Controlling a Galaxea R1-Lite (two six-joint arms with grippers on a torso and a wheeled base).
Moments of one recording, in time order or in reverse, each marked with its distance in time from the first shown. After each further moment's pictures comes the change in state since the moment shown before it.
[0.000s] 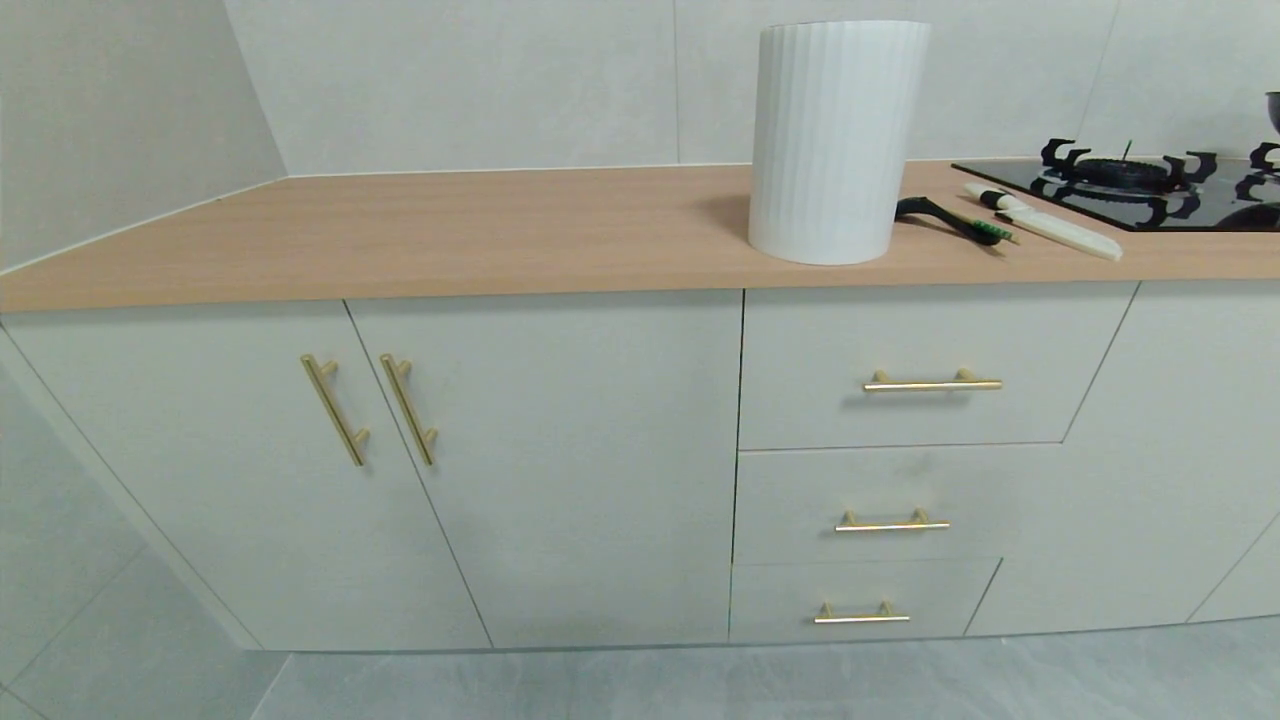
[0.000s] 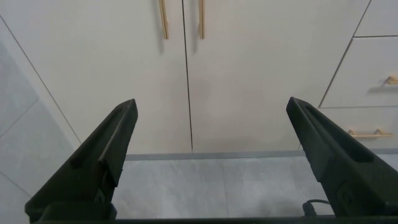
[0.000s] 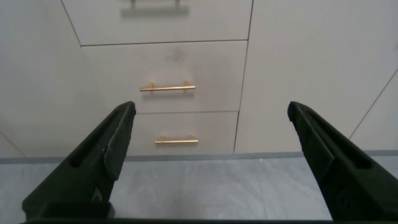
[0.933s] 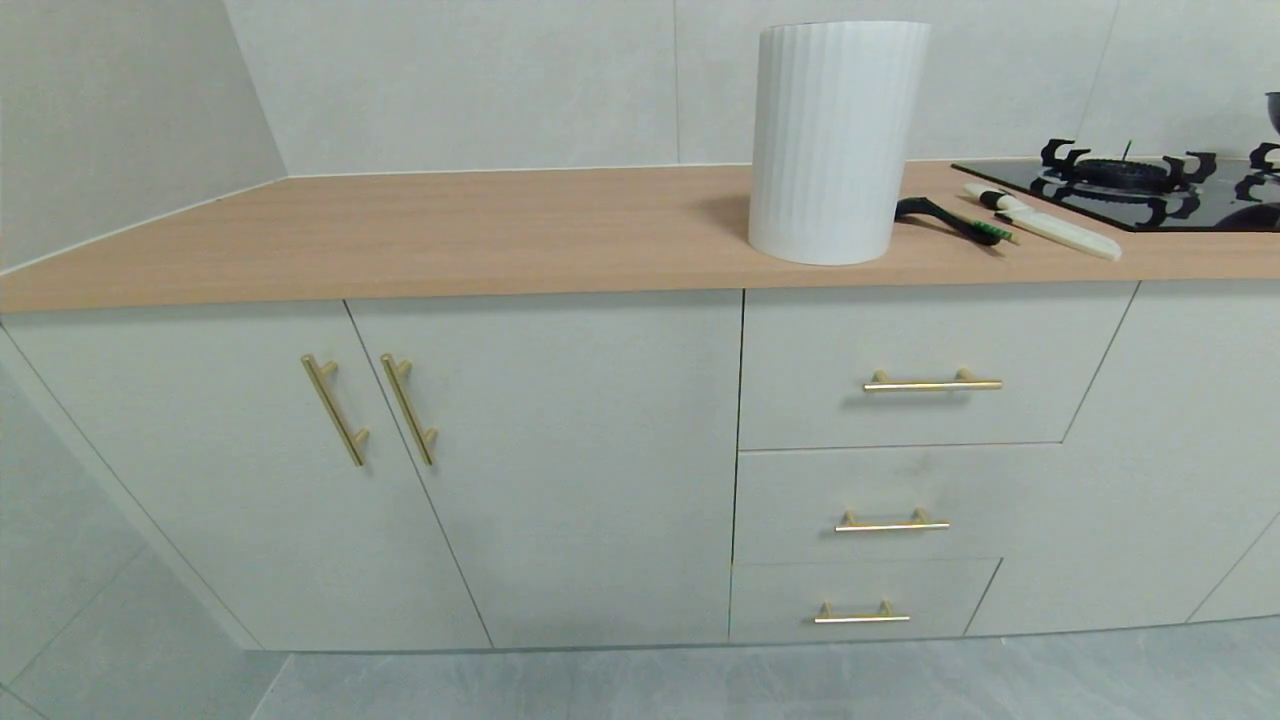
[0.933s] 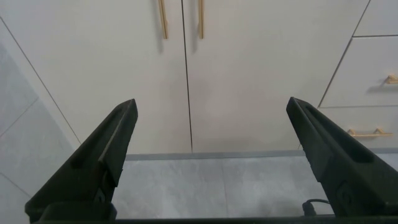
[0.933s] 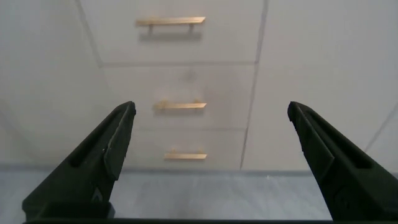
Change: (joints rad) left arm 0.000 0.000 0.001 0.000 0.000 0.000; right arm 0.024 0.119 -0.082 -0.056 0.046 0.002
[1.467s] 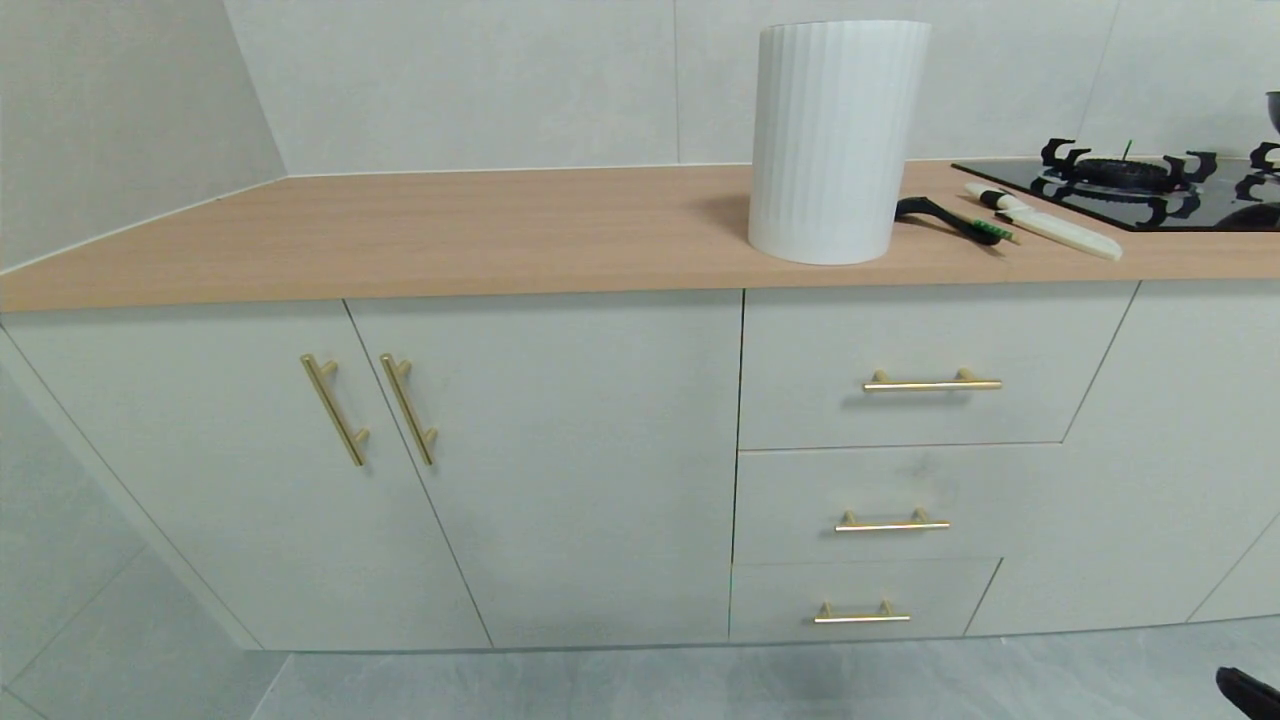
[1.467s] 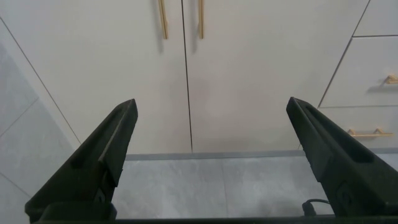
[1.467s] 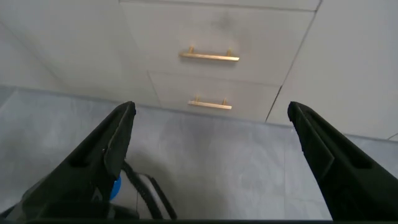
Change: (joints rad) left arm 0.000 0.000 0.000 0.000 0.000 0.000; right arm 0.102 0.547 -0.179 -0.016 0.038 -0.012
